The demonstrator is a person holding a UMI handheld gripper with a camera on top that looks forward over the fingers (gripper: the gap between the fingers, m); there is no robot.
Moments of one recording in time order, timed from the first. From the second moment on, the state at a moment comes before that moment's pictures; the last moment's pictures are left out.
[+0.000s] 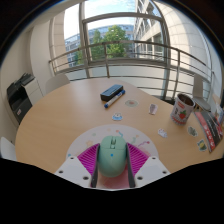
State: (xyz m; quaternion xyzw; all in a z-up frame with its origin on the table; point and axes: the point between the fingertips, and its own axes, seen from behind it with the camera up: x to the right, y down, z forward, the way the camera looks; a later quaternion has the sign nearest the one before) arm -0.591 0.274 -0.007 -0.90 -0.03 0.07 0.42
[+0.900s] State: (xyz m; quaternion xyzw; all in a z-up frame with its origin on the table) arm -0.599 0.072 0.167 -0.88 -0.03 -0.01 0.48
